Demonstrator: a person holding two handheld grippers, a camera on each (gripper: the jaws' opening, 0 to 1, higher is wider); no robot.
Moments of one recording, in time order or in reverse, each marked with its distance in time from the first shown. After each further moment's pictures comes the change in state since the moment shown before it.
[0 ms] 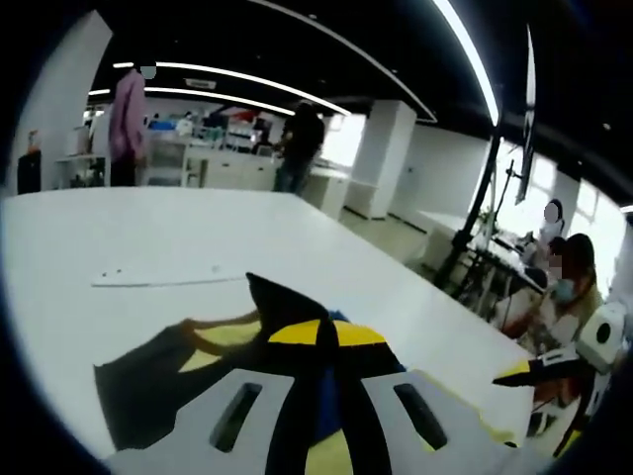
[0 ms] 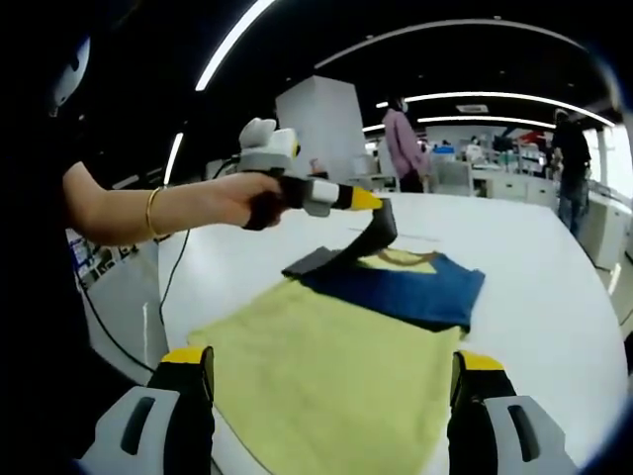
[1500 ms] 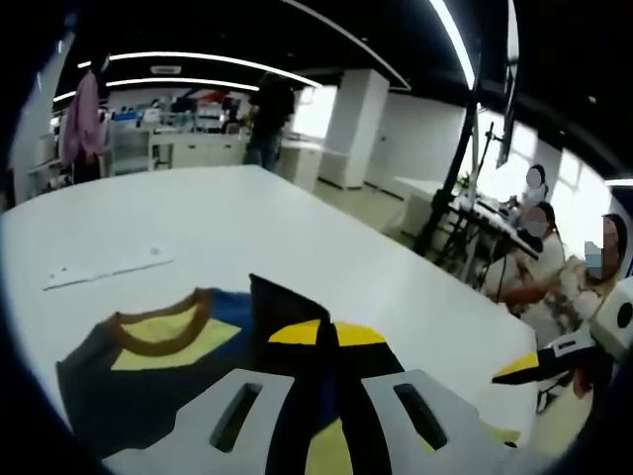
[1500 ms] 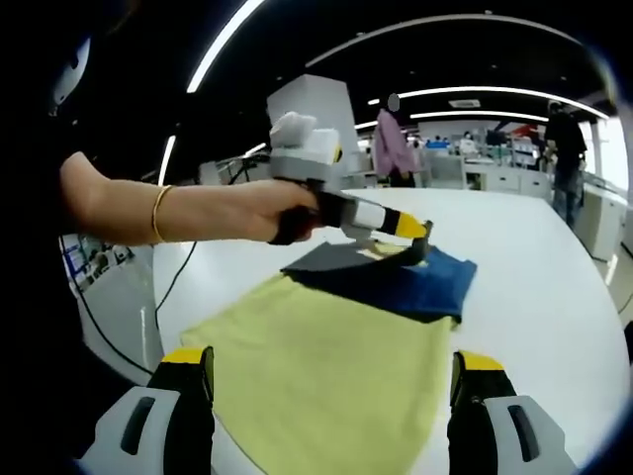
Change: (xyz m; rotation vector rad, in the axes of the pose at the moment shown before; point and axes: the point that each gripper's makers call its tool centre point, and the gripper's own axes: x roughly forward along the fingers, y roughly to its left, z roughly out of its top) left arm 0.063 -0.053 -0.048 0.074 0.131 -0.090; right arm -0.002 -0.012 -0.008 0.032 0.005 -0.021
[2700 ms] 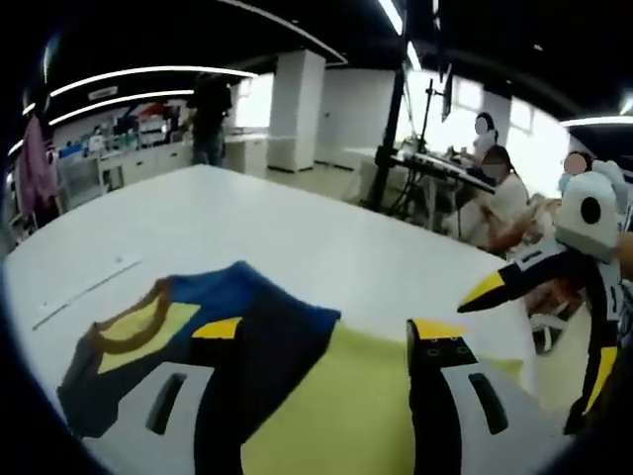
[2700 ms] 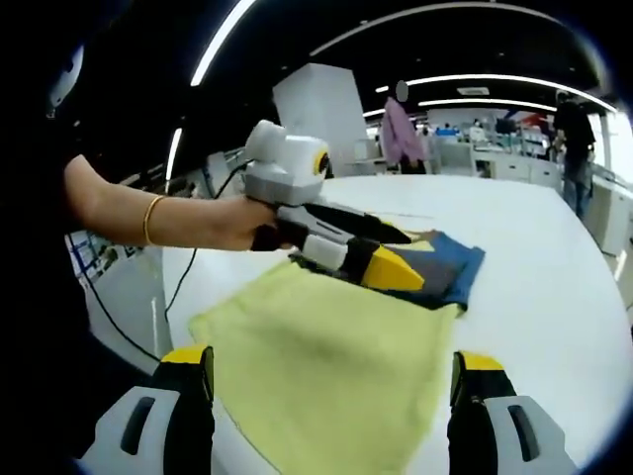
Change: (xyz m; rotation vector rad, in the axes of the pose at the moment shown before) left arm -0.031 -0.034 -0.041 0.229 0.065 -0.188; right arm -0.001 0.003 -0.010 0.003 0.059 0.060
